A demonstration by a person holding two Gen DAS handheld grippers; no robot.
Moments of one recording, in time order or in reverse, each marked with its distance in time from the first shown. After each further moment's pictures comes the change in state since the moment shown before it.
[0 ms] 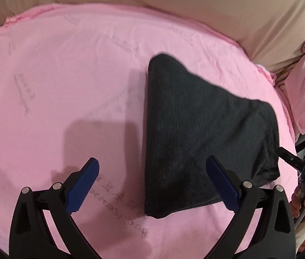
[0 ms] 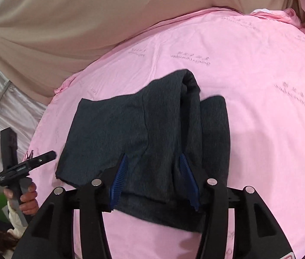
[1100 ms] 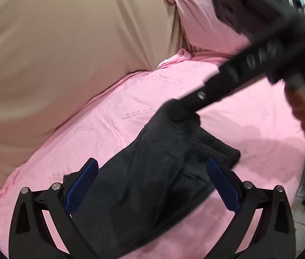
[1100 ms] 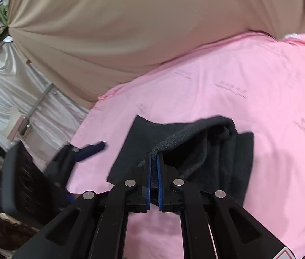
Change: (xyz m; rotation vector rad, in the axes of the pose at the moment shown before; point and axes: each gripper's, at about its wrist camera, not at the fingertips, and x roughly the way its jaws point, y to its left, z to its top) left arm -0.048 -0.237 -0.066 0.895 -0.387 0.091; right arm -0.065 0.023 0.048 -0.083 -0.043 0.317
